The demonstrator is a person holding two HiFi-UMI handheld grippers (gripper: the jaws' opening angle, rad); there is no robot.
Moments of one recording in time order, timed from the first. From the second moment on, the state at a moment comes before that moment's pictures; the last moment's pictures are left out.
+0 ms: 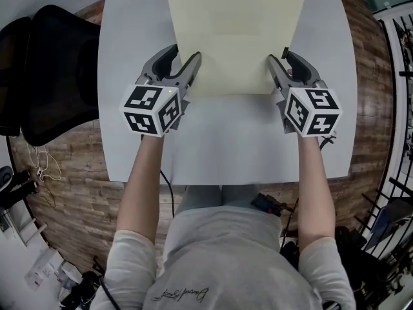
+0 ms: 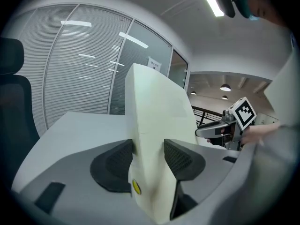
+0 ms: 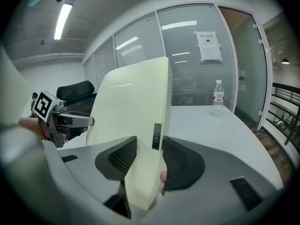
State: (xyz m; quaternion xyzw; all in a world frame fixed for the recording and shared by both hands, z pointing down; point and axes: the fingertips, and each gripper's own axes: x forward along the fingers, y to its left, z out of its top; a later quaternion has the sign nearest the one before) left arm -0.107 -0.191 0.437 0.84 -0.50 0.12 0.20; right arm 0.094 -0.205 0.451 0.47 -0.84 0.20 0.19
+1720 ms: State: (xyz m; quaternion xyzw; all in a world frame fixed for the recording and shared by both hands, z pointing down) left arm -0.110 -0.163 0.439 0.83 -0.52 0.13 0.15; right arm 0.091 -0.179 0.447 0.49 -0.84 0.16 0.19
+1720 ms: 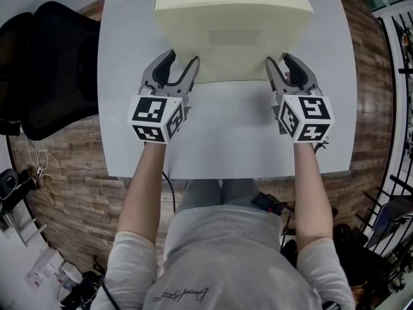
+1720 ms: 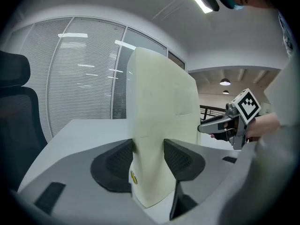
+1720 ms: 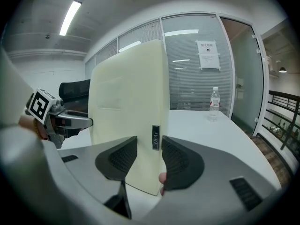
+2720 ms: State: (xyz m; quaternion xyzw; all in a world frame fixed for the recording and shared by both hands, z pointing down) left arm -0.103 -0.137 0.446 0.84 -0.51 0.15 0.15; right arm 0.098 -0.150 0.457 0.49 -0.83 0.17 0.20
